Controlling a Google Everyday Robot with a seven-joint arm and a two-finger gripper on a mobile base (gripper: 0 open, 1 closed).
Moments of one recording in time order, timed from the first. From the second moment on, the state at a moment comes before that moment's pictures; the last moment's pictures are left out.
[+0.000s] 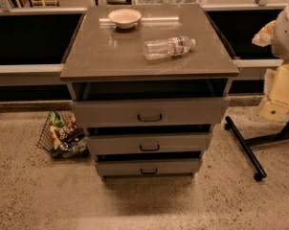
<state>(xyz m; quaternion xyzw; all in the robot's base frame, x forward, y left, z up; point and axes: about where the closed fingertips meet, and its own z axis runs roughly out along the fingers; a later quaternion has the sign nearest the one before) 0.438 -0.216 0.977 -0.60 0.78 -0.04 0.16</state>
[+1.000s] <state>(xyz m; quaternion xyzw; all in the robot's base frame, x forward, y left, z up) 0.455 -0.194 0.907 -0.63 0.75 0.00 0.19</state>
